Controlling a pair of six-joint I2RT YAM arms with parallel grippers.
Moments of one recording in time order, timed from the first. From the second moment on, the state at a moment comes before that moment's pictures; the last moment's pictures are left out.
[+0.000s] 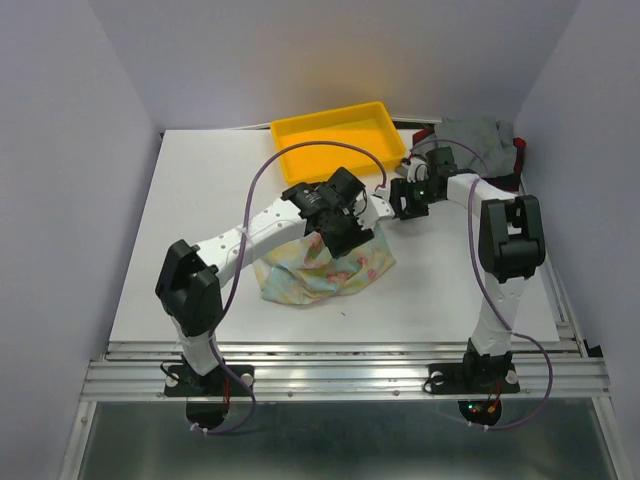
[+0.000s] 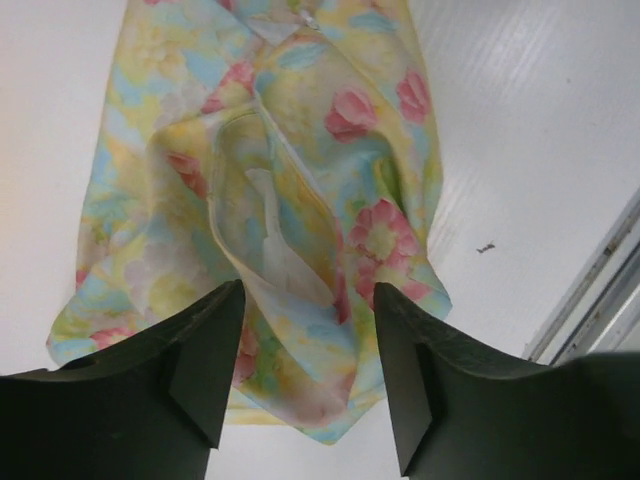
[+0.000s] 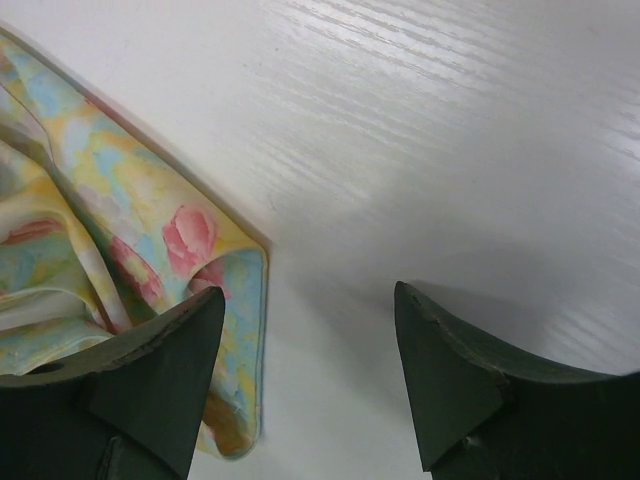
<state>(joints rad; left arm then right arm) -0.84 1.75 1.57 -0.86 0.14 0.37 0.12 2.06 1.47 -0.48 -0.60 0.01</state>
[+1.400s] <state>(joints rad) -0.84 1.73 1.56 -0.80 0.03 0.36 0.11 1.97 1.44 -0.48 -0.55 -0.12</state>
